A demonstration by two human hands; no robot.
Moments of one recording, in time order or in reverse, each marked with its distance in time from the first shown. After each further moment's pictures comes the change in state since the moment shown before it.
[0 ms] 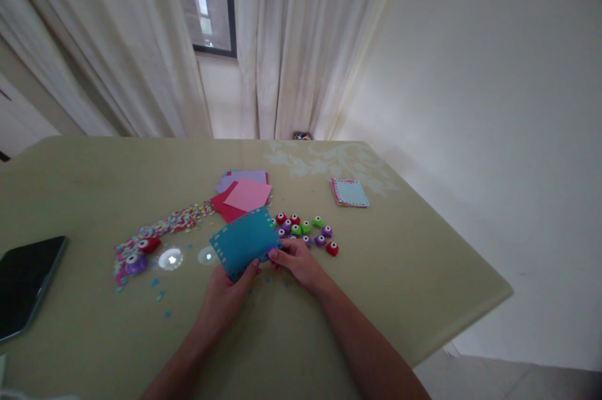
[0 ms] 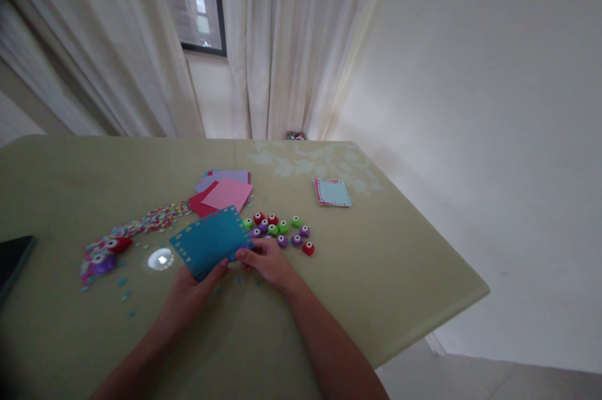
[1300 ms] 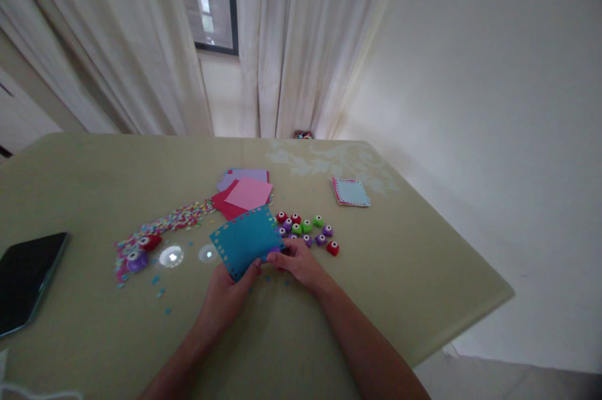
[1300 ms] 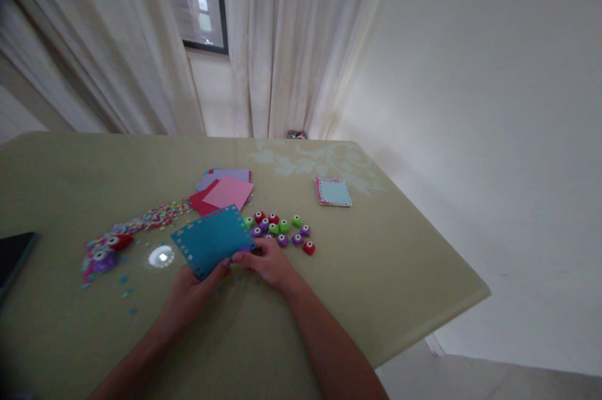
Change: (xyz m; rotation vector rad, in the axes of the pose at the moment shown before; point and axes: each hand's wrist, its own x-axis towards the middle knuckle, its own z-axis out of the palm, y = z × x) left_hand -0.002 -0.007 0.001 0.009 -0.046 0.065; right_hand -0.003 -0.010 0.004 0.065 -0.019 0.039
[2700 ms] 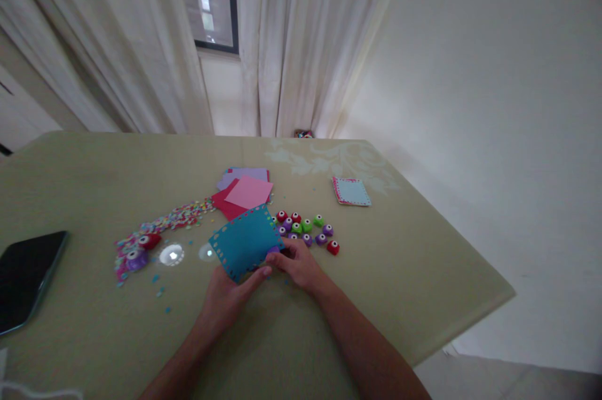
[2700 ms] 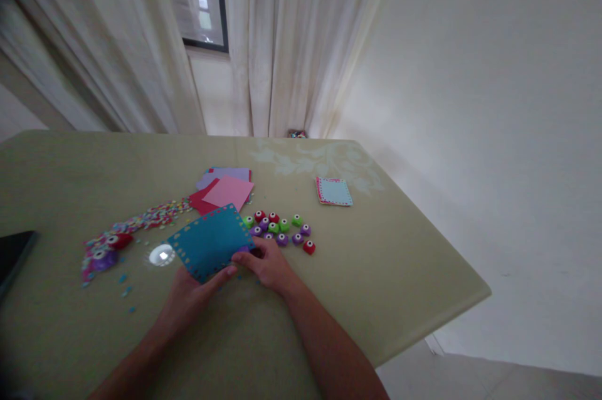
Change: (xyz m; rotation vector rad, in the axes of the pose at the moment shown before) left_hand -0.003 0.001 0.001 -0.059 0.013 -0.012; right_hand -0.003 -0.006 0.006 -0.035 -0.011 -0.108
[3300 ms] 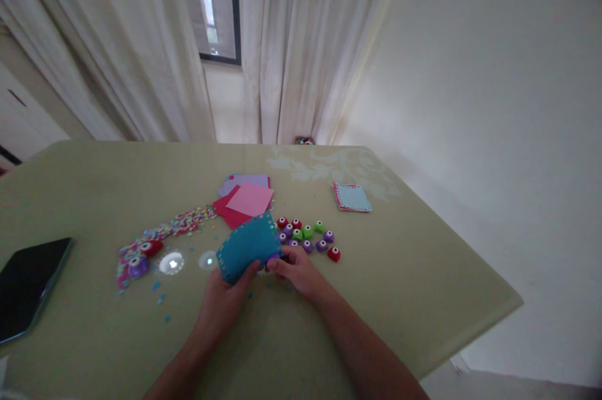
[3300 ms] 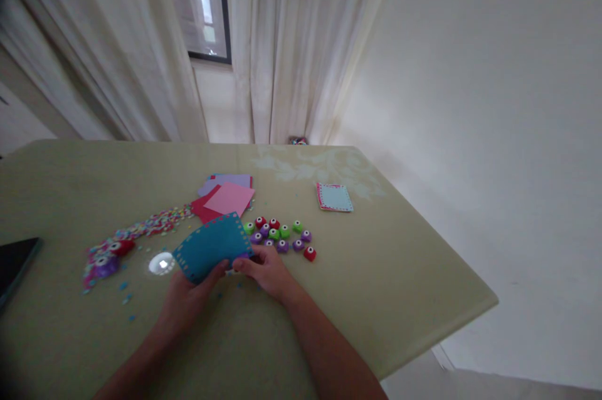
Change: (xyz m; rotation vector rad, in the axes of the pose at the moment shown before) left_hand 0.006 0.002 -0.001 -0.004 0.122 -0.012; right_hand 0.001 0.008 -0.003 0.001 -0.007 0.054
